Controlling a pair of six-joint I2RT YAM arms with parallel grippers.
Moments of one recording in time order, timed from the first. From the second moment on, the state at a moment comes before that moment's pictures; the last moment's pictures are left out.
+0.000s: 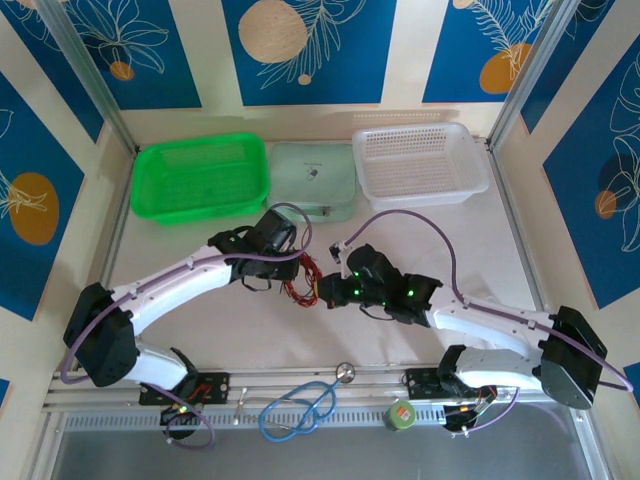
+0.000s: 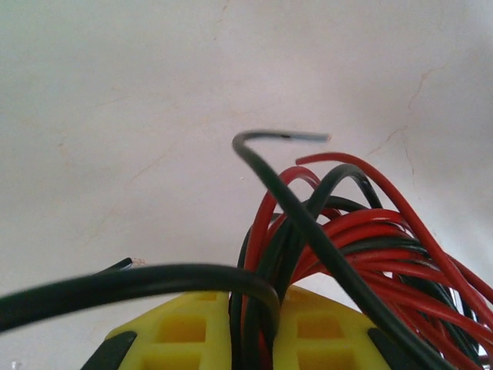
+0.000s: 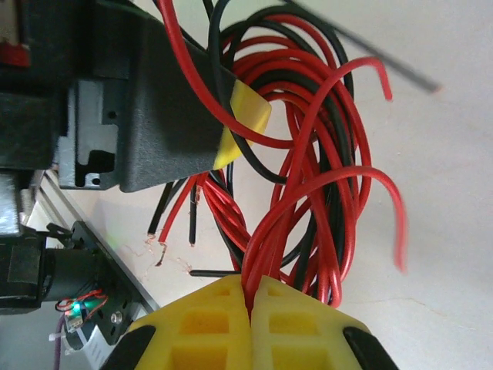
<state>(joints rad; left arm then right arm) -0.76 1.41 1.05 -0.68 0.01 -0.57 0.97 1.12 0.68 -0.19 -0.10 0.73</state>
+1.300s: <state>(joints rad) -0.73 1.29 1.00 -0.59 0.11 -0.24 0.59 1.57 1.10 -0.43 -0.70 0.80</state>
